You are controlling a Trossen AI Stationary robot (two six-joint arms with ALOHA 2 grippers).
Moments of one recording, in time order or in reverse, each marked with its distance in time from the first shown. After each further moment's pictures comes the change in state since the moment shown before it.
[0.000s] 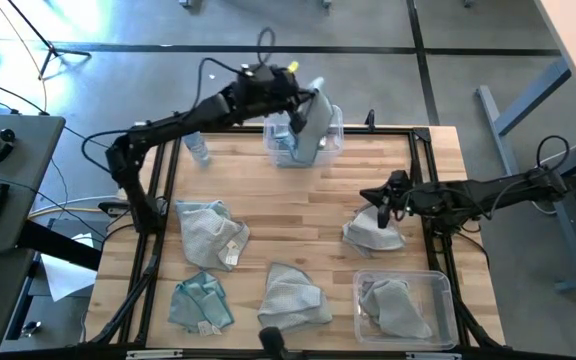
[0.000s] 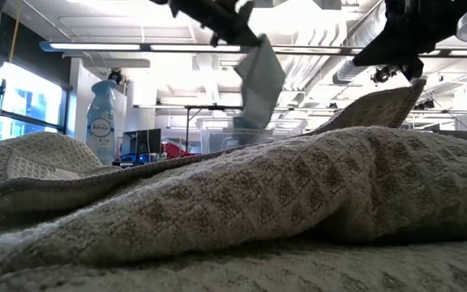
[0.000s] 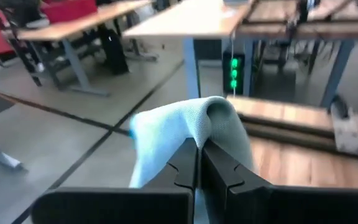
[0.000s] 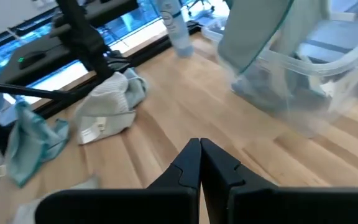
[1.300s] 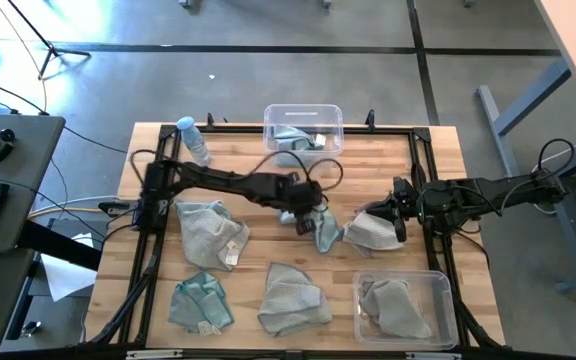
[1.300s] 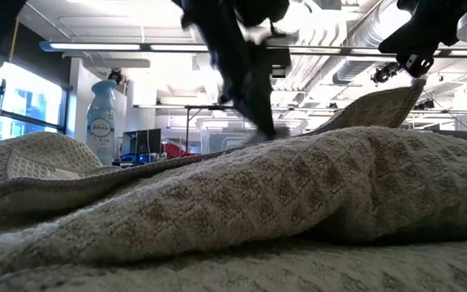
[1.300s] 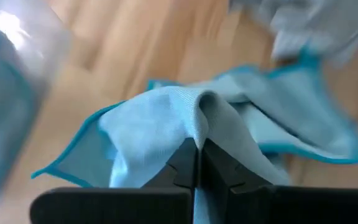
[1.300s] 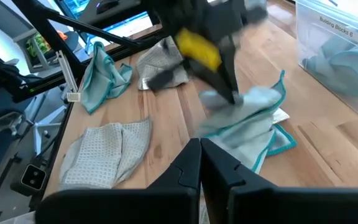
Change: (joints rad) left arm -0.455 0.245 -0.100 -0.424 -0.181 -0.366; right arm 0.000 -0.123 0.000 -0.115 -0.323 -0.135
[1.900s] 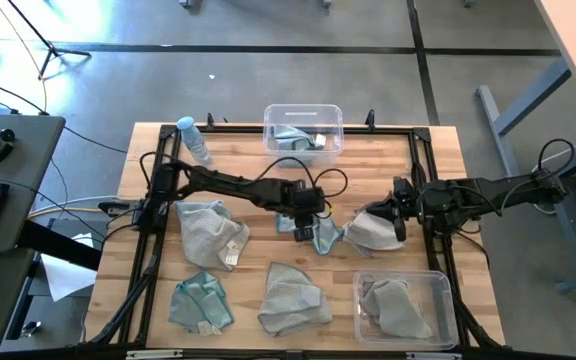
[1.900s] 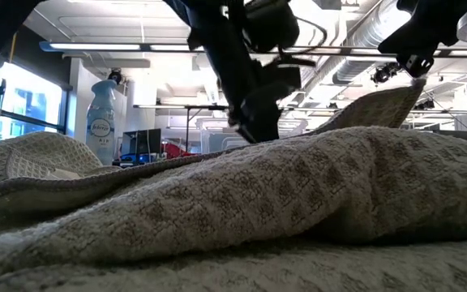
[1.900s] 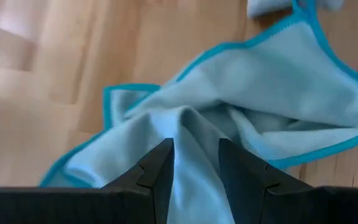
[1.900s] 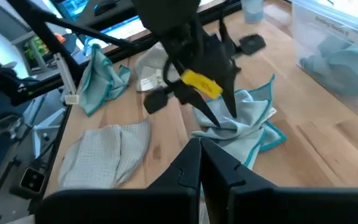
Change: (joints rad) left arm -0.005 0.097 0.000 0.033 0.088 0.133; right arm 0.000 0.000 0.000 0.000 0.003 0.011
